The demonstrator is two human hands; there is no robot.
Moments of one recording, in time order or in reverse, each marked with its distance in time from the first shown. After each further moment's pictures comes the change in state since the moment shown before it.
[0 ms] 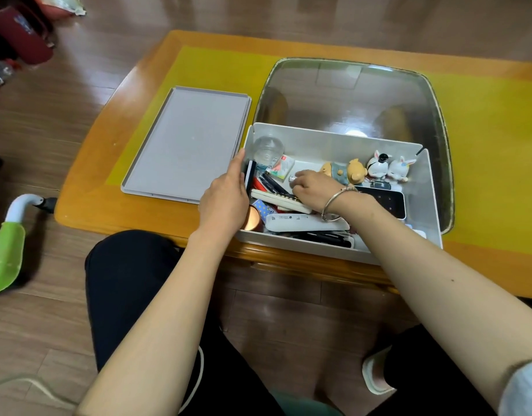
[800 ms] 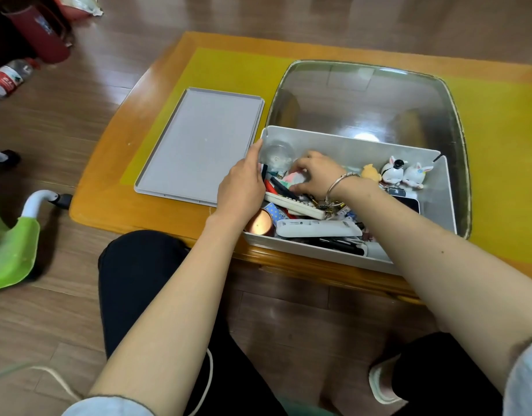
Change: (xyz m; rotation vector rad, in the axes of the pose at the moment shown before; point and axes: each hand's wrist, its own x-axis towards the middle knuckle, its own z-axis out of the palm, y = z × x) left_hand 0.031 0.000 0.010 -0.084 0.022 0.067; right_hand 0.043 0.005 -0.009 -0.059 0.133 -0.118
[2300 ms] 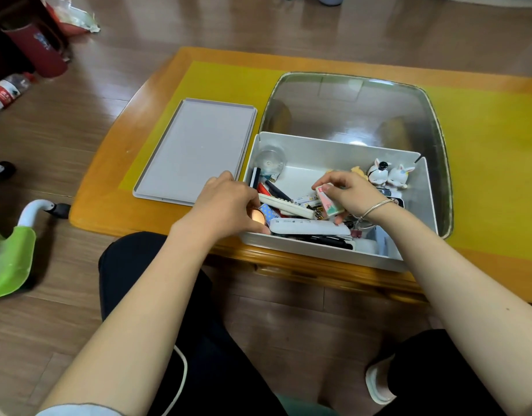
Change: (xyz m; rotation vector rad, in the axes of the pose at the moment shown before) left_hand -0.031 0.009 -0.054 0.471 -0.361 0.279; right_hand -0.090 0.016 -0.018 0.728 0.040 0.196
